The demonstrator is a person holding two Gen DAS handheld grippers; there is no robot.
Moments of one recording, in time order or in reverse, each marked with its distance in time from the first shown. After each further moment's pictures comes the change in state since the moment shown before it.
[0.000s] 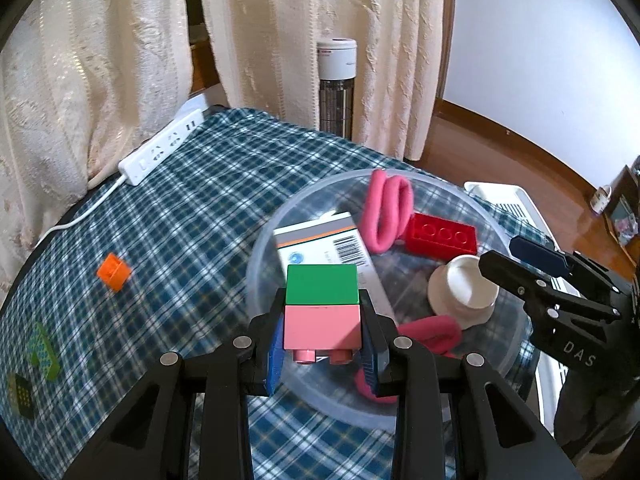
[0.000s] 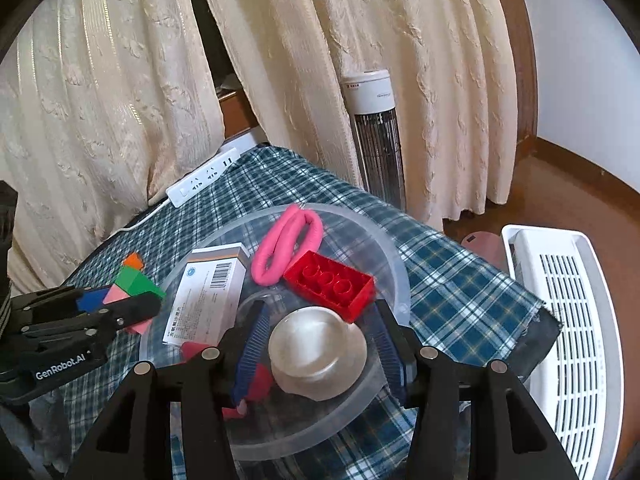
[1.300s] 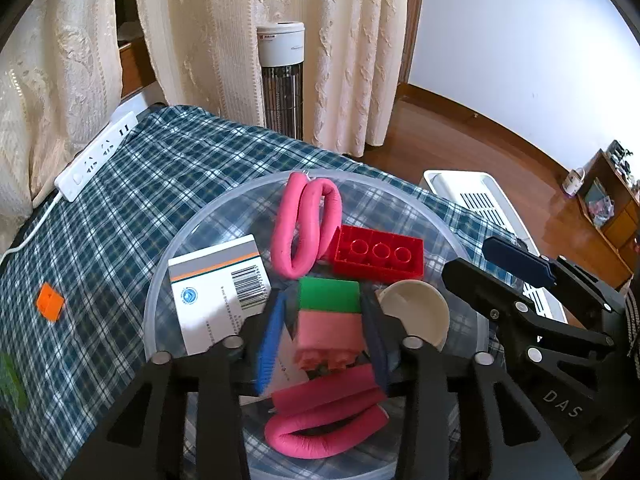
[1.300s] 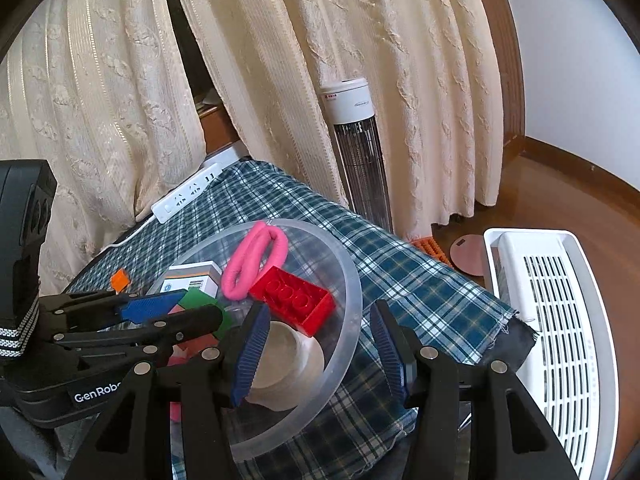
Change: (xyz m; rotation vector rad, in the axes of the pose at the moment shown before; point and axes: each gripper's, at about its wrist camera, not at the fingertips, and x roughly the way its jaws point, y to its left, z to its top) left arm 0.040 -0.049 0.023 0.044 0.056 -0.115; right arm -0.003 -0.024 0.003 0.041 -0.028 -0.017
